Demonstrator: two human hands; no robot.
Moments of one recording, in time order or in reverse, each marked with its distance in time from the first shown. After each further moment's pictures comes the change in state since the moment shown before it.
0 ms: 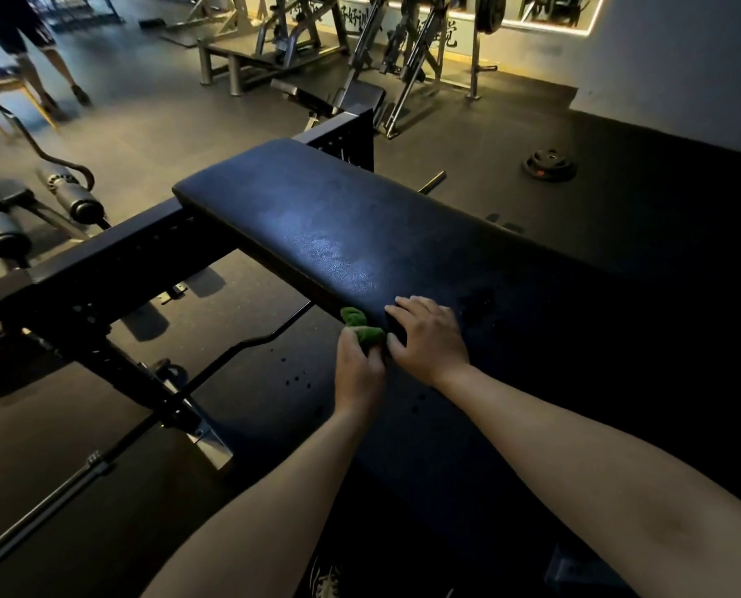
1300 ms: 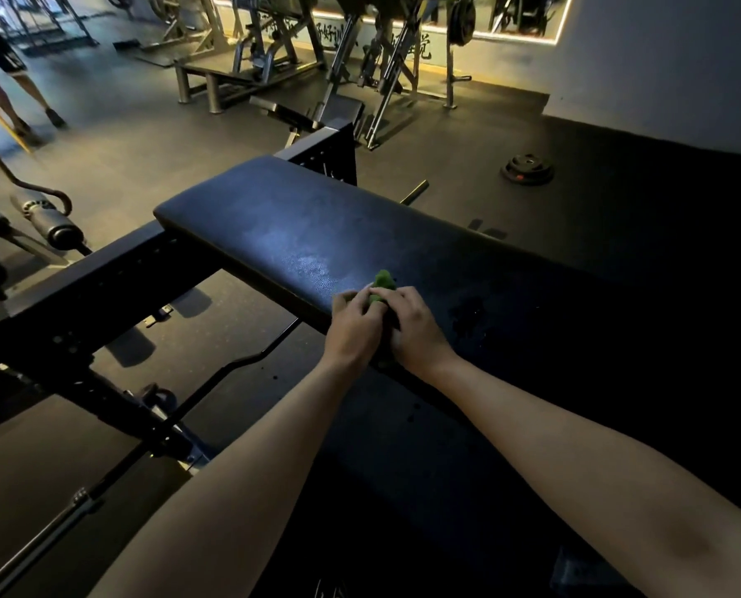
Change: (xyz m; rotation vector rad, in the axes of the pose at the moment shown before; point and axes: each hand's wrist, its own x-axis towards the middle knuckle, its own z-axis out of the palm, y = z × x) left_hand 0.065 0.063 -0.005 0.064 -0.278 -0.032; right_hand 0.024 -0.015 -0.025 0.487 0.054 0.065
